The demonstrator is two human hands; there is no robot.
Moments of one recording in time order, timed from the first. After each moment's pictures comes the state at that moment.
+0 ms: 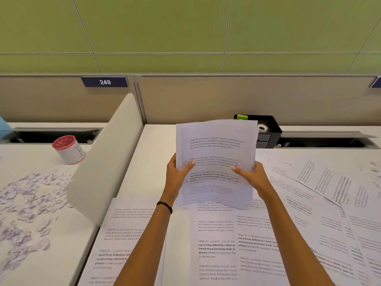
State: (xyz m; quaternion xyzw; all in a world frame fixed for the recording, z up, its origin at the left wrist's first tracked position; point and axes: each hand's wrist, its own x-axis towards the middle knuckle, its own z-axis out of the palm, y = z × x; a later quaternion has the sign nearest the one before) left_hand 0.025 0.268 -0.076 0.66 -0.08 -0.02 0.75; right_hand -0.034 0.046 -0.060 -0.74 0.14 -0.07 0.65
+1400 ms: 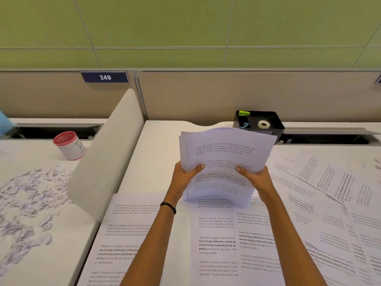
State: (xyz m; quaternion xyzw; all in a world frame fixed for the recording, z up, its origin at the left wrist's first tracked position) left_hand 0.014 0.260 -0.073 0.65 -0.08 -0.09 0.75; right_hand -0.048 0.049 -0.064 -0.70 0.14 -0.11 0.69
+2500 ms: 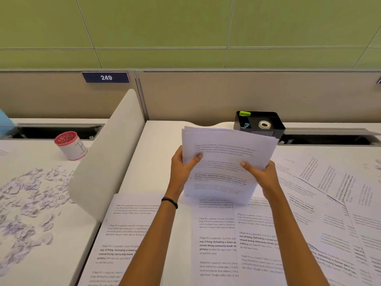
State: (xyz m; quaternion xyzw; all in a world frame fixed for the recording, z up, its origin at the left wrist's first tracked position) left_hand 0.025 0.256 -0.063 0.65 -0.11 0.01 0.75; right_hand -0.053 0.050 -0.043 -0.69 0.14 -0.16 0.69
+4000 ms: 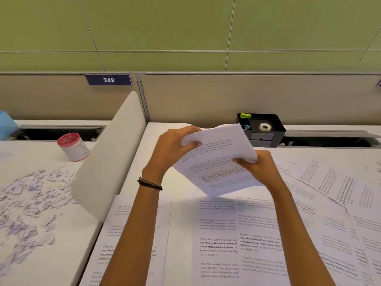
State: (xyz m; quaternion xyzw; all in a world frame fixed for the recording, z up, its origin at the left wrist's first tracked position) left_hand 0.037 0.294 0.031 0.85 -0.34 0.15 0.37; right_hand -0.042 0.056 -0.017 -0.84 0.02 -0.14 0.53
